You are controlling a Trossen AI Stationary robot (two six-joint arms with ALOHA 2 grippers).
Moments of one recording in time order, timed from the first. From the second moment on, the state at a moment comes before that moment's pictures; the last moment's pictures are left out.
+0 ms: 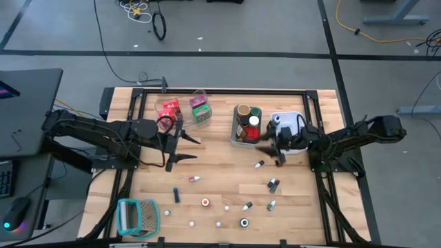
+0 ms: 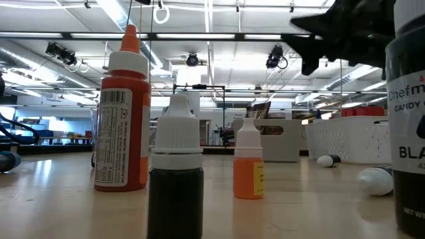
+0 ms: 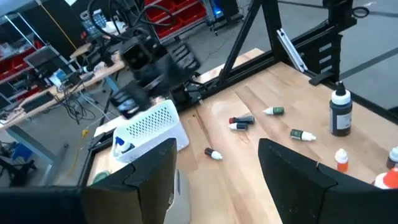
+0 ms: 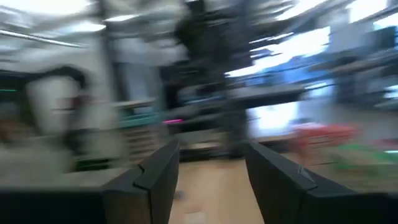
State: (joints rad) left arm -0.14 0.97 0.77 -0.01 -0.03 0.40; right arm -0.05 1.18 0.17 1.21 -0.17 0.17
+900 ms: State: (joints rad) left arm -0.22 1.12 0.77 0.13 0.11 0.06; right arm 0.44 1.64 0.64 0.82 -0.46 -0.03
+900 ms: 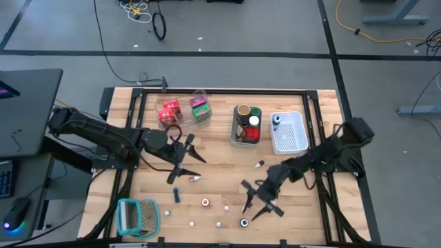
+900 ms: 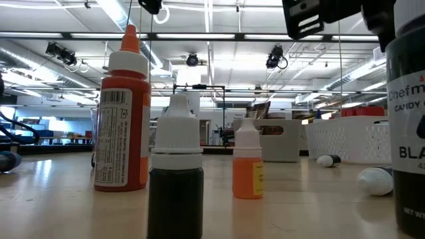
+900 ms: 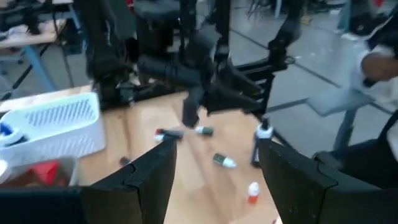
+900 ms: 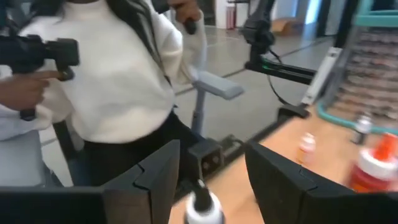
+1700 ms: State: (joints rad) left arm -0.36 1.11 0.77 0.20 0.11 0.15; right arm 0.52 1.93 0.81 0.85 -0.44 0.07
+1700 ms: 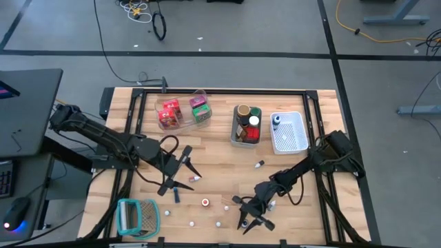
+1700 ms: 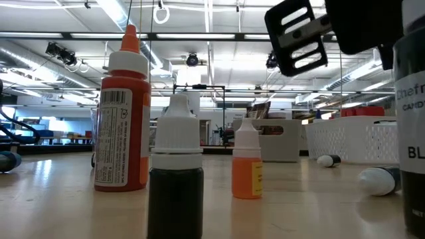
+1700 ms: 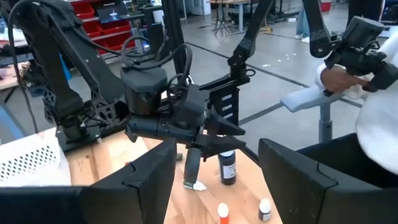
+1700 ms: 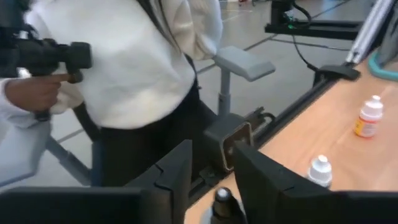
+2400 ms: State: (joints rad) left arm -0.36 1.11 0.77 0.22 0.11 0.20; right arm 0.44 1.71 0.81 0.74 -0.30 0.03
